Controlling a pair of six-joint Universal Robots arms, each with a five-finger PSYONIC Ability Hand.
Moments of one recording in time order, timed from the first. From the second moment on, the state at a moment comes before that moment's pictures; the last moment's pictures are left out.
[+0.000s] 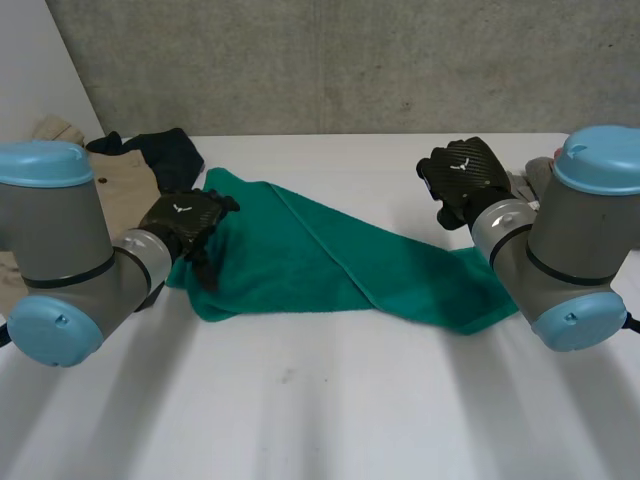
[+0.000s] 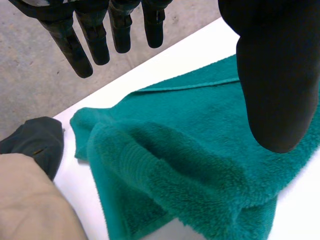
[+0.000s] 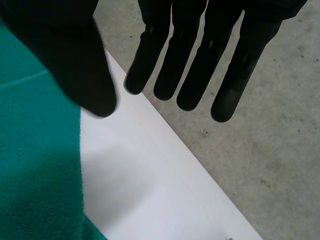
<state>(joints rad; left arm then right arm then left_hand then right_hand) 4.36 -2.07 -1.37 3.10 -1.46 3.42 1.99 -1.06 1.32 -0.16 1.48 2.64 0.20 0.20 0.21 0.20 0.05 0.90 0.90 0.90 0.91 0.73</state>
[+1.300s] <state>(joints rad) 4.29 -2.39 -0.86 3.06 -1.37 3.62 2.16 -1.47 1.30 0.06 1.35 2.73 0.20 0.20 0.21 0.20 0.05 1.12 1.18 1.19 1.20 1.02</state>
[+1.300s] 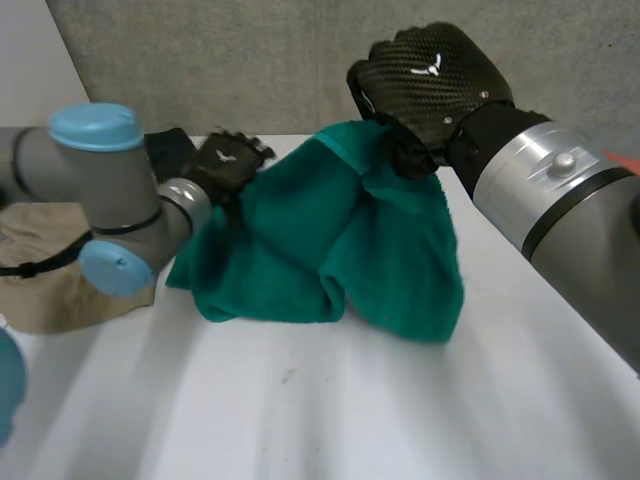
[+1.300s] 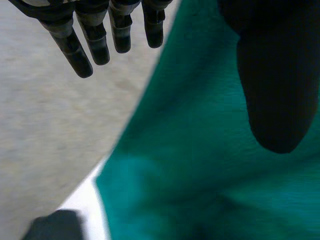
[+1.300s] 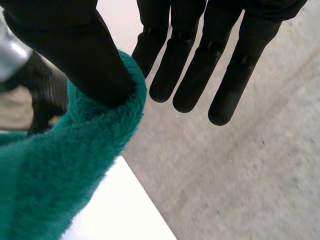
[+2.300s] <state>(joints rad) 4.19 -2.21 -0.93 3.45 -1.70 3.85 1.98 -1.01 1.03 -0.15 1.49 2.99 1.17 1.20 1.19 1.20 0.97 0.24 0.22 0.22 0.27 0.06</state>
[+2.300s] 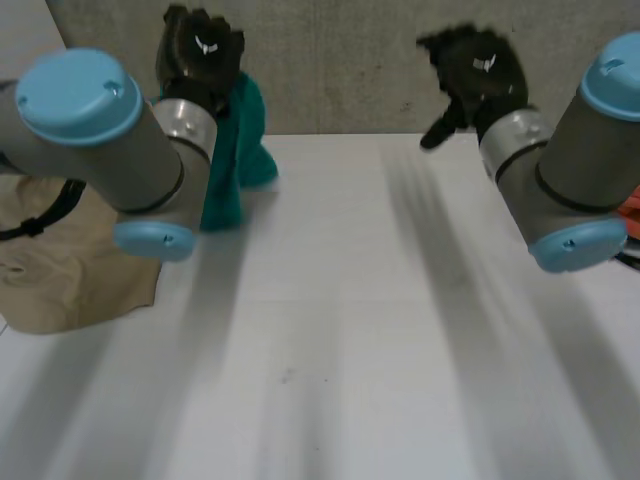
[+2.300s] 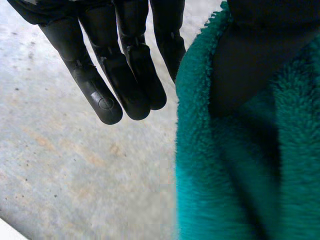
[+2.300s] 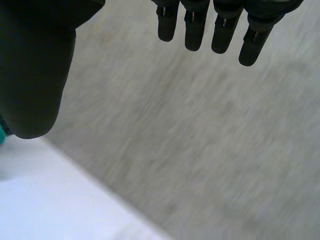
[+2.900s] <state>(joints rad) 4.17 -2.07 -0.88 3.41 -1.67 4.07 2.09 -0.82 0.96 0.25 1.29 3.59 1.17 1.20 1.19 1.20 0.97 0.24 0.21 0.22 0.27 0.06</state>
